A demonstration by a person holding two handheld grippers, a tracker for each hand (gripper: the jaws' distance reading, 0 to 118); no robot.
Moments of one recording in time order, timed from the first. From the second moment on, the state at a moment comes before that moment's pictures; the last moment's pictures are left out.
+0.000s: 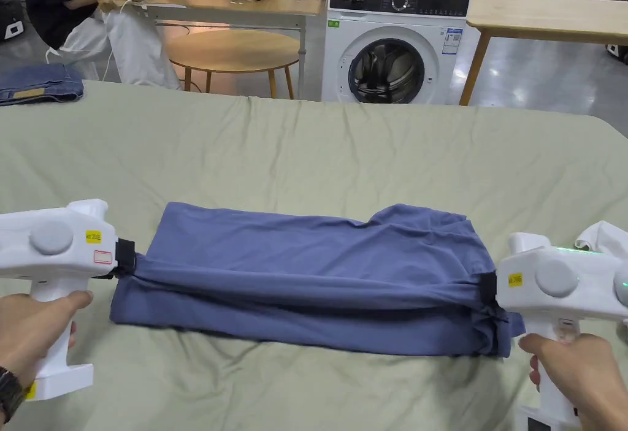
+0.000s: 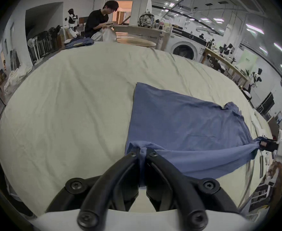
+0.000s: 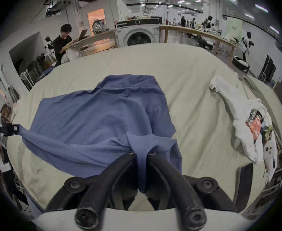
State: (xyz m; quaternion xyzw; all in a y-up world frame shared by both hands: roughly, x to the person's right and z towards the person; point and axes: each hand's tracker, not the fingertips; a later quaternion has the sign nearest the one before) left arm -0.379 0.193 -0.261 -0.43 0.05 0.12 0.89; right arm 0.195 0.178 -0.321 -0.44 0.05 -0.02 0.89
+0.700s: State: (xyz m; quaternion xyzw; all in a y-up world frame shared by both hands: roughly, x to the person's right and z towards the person) left arm -0.366 0.197 -0.251 -0.38 0.05 0.11 0.92; right arm 0.181 0.178 -0.312 -0.37 0.02 0.00 0.93
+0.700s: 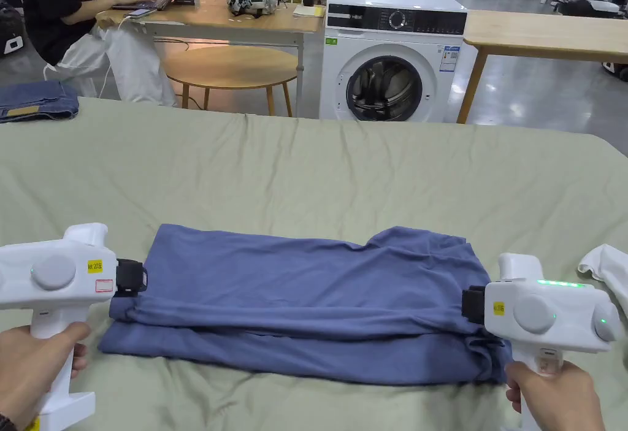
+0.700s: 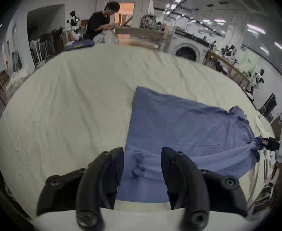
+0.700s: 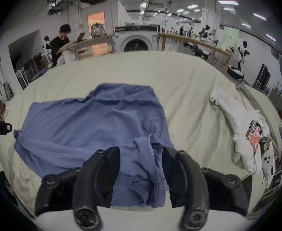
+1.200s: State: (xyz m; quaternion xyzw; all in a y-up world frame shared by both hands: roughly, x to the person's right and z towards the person) left arm -0.319 0.225 -0.168 -0.28 0.05 0.02 0.96; right arm 0.140 0.199 -0.235 -0.26 0.04 -0.02 0.97
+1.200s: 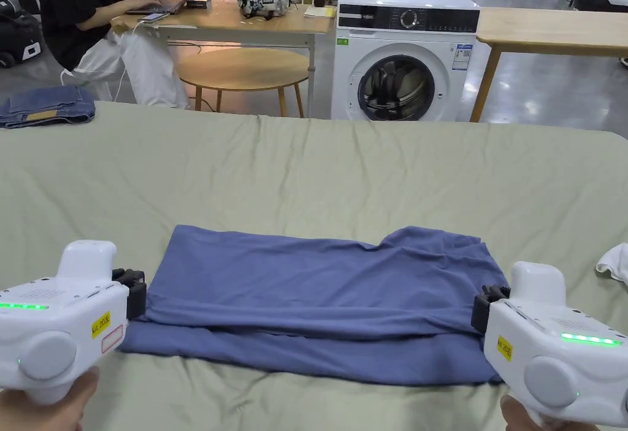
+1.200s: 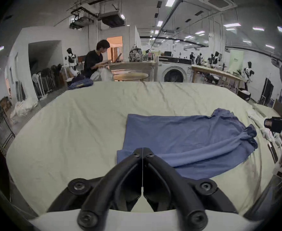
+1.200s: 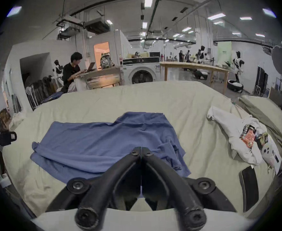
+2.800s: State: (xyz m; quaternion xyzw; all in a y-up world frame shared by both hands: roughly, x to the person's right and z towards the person) left arm -0.375 0.181 -0.217 -0.48 0.02 0.11 0.87; right arm 0.206 0.176 -0.266 -0.42 0.03 -0.03 0.90
